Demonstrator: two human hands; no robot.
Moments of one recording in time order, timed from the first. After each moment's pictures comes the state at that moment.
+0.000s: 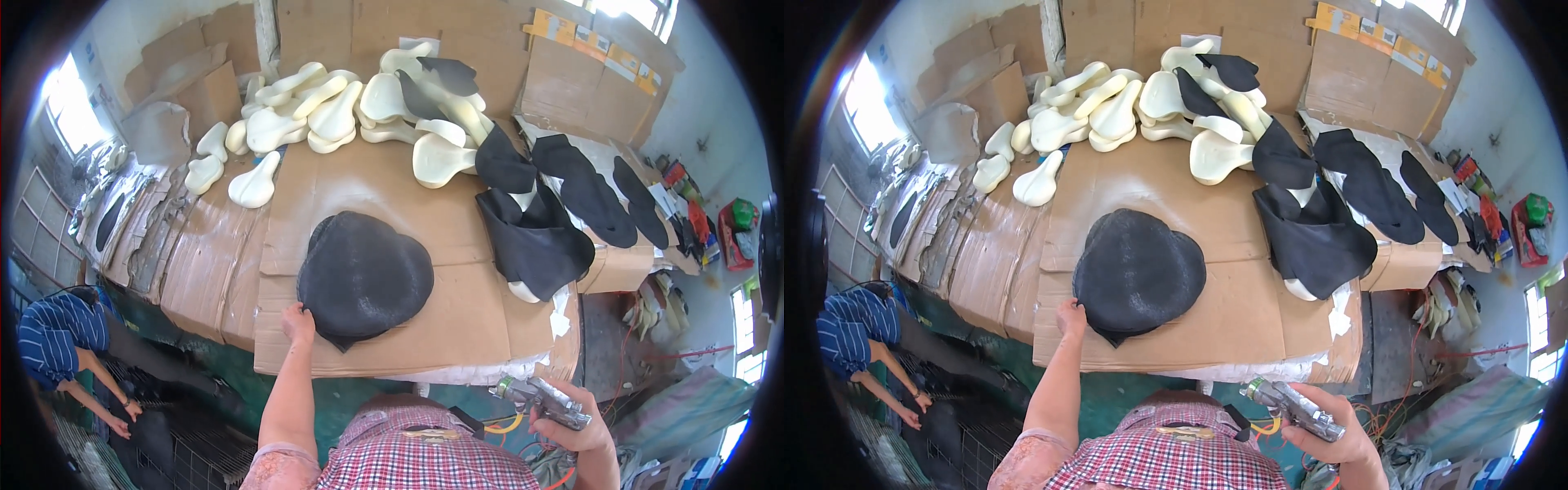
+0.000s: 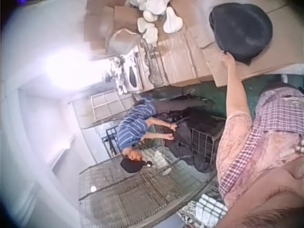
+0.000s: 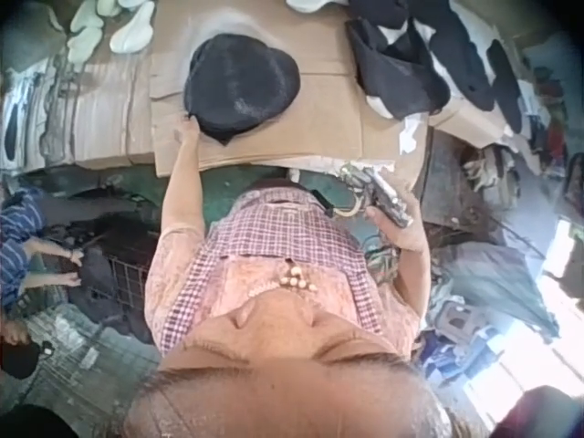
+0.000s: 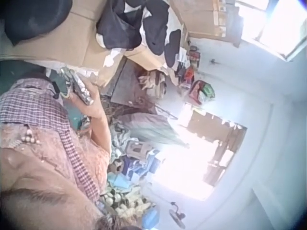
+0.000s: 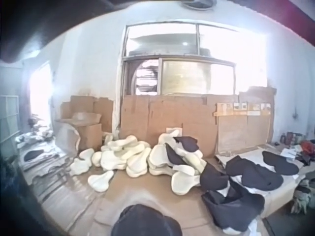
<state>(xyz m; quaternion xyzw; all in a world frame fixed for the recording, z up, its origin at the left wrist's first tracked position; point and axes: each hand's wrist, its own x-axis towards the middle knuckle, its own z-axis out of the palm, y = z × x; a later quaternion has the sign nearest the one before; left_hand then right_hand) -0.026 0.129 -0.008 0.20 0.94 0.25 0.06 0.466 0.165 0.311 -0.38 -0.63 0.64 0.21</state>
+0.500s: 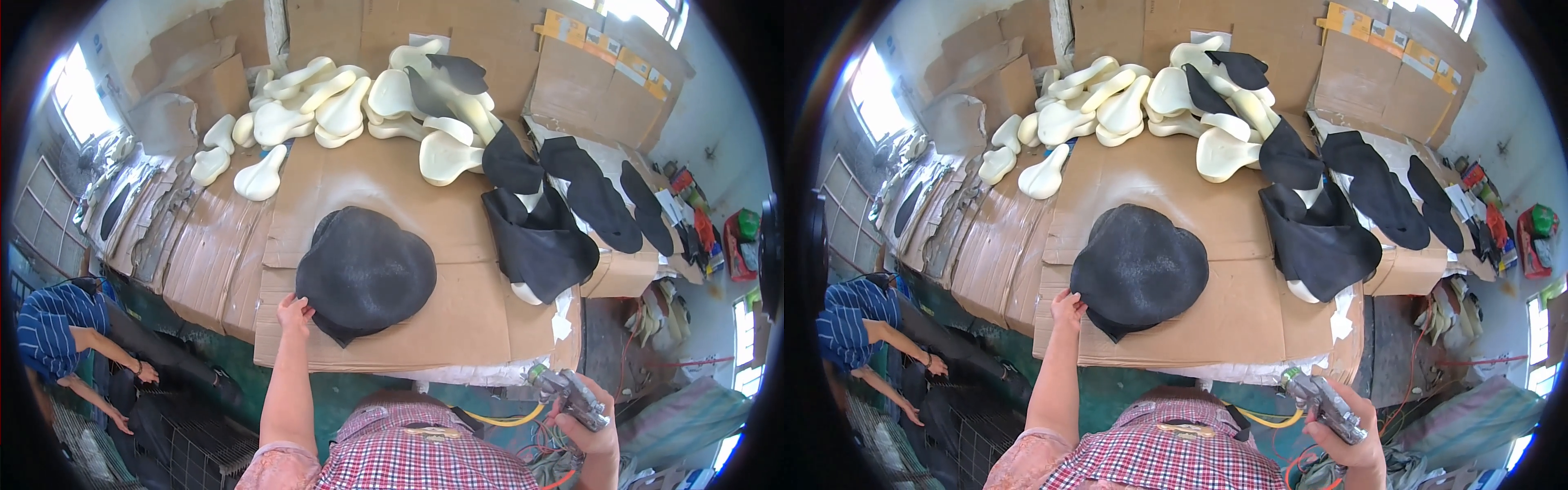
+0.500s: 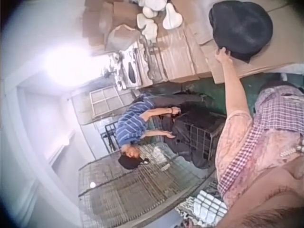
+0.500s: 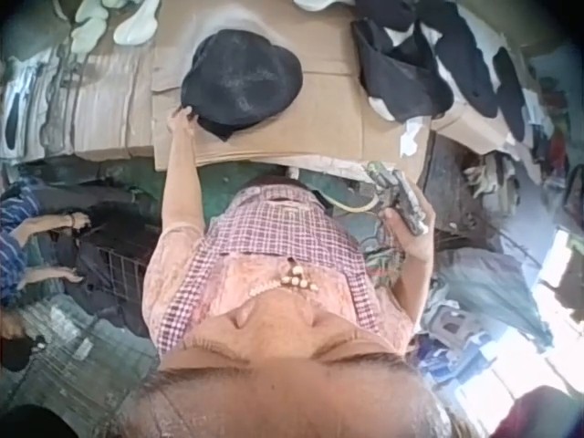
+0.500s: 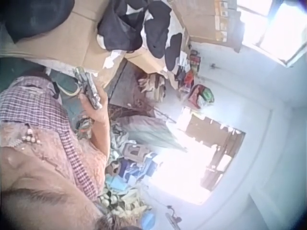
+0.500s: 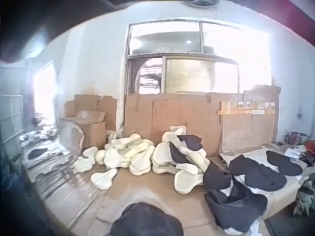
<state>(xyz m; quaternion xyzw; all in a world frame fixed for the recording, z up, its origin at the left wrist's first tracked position) -0.034 0.129 0.013 -0.11 0.62 0.71 0.32 0.484 0.168 0.319 -0.42 -0.61 0.61 0.28</state>
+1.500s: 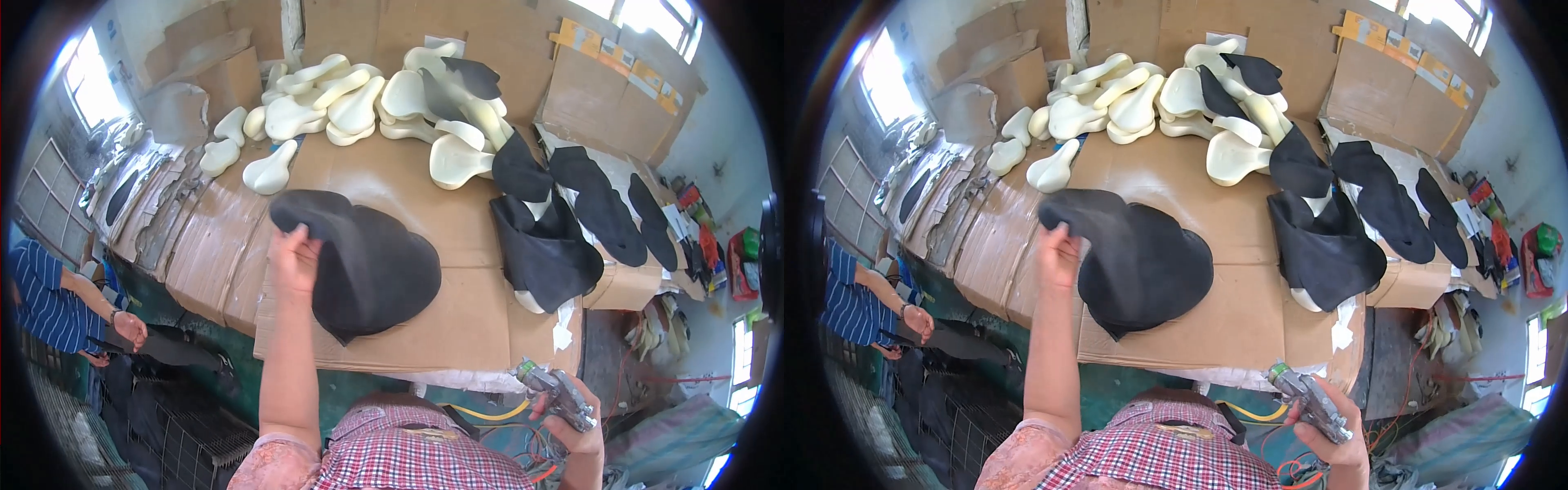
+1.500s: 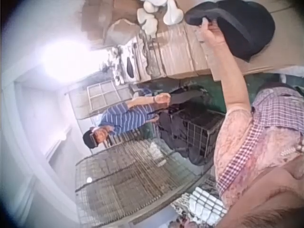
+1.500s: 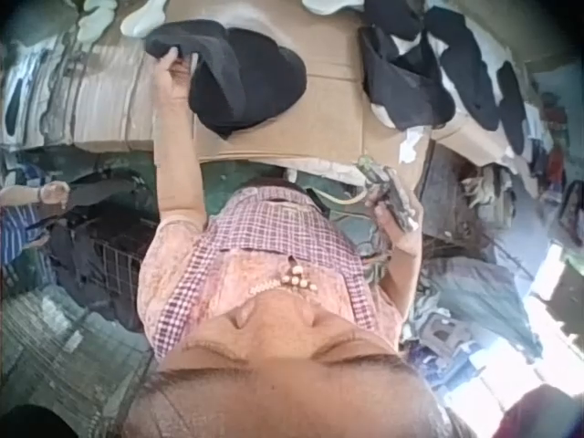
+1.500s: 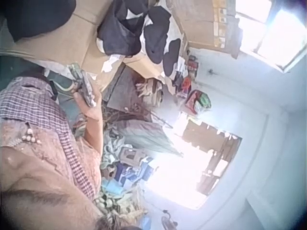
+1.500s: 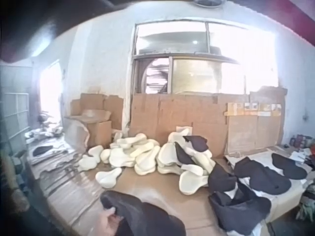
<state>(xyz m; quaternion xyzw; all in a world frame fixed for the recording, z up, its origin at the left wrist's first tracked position) -0.005 0.185 0.203 0.12 0.30 0.89 0.33 0.468 0.178 0.303 -0.34 -0.59 0.67 0.31</state>
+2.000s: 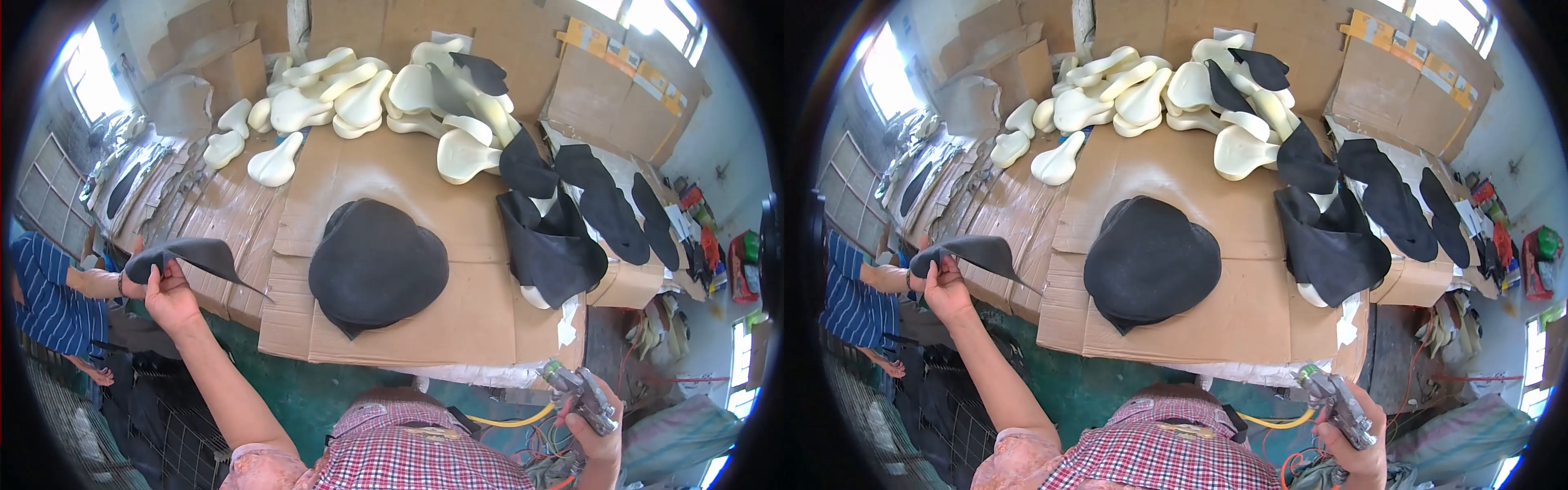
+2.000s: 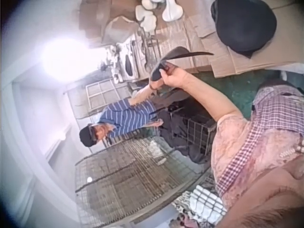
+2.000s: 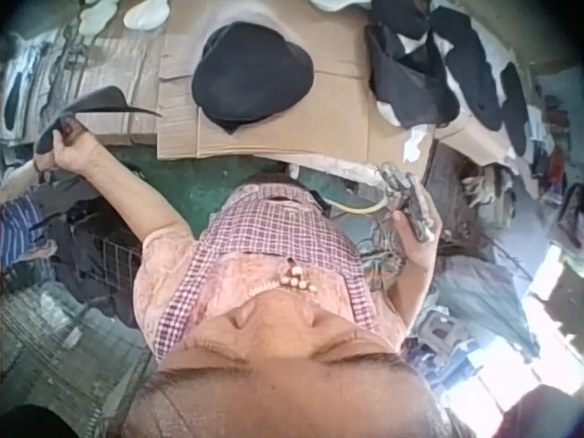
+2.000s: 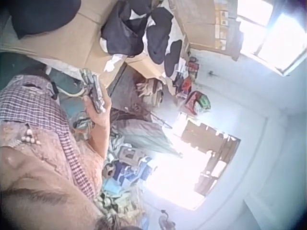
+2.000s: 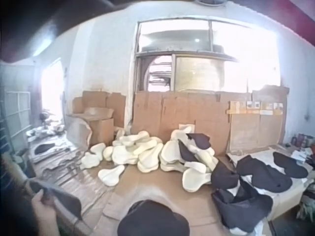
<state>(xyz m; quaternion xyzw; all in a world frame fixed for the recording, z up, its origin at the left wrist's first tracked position) -0.152 -0.013 0.220 0.10 0.24 0.97 0.04 0.469 0.165 0.331 -0.44 -0.59 0.60 0.30</state>
